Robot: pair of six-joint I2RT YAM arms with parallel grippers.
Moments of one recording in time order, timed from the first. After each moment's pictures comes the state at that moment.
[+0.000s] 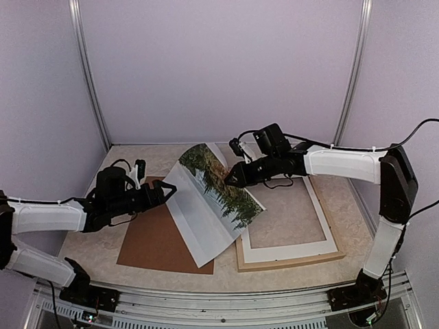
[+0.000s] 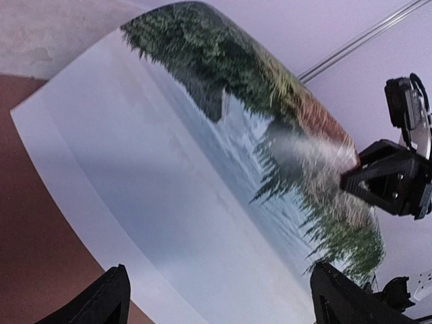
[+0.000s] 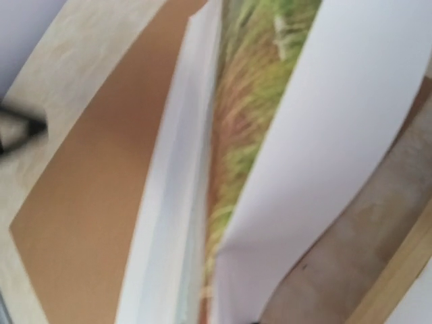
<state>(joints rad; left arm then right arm) -0.56 1.25 0.49 0.36 0.19 -0.71 0.72 1.83 1.39 -0.26 -0.38 0.35</state>
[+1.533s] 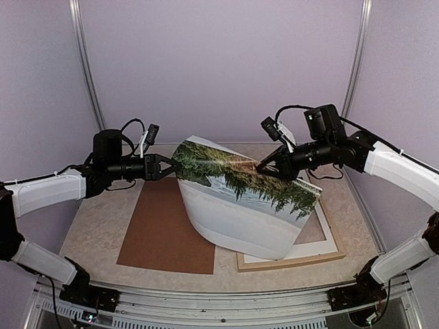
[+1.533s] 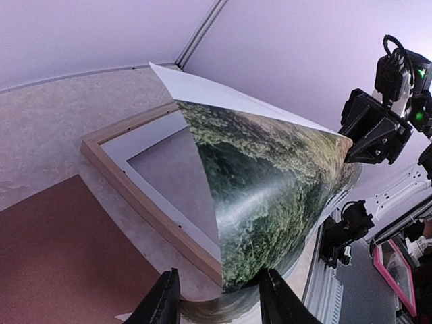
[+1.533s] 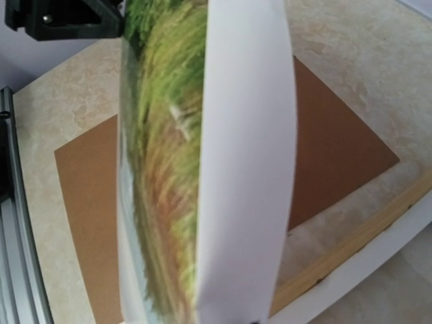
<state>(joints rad) -0.44 1.34 0.85 0.20 0.70 -0.38 0.65 1.36 1.26 -0.49 -0.49 -0.06</state>
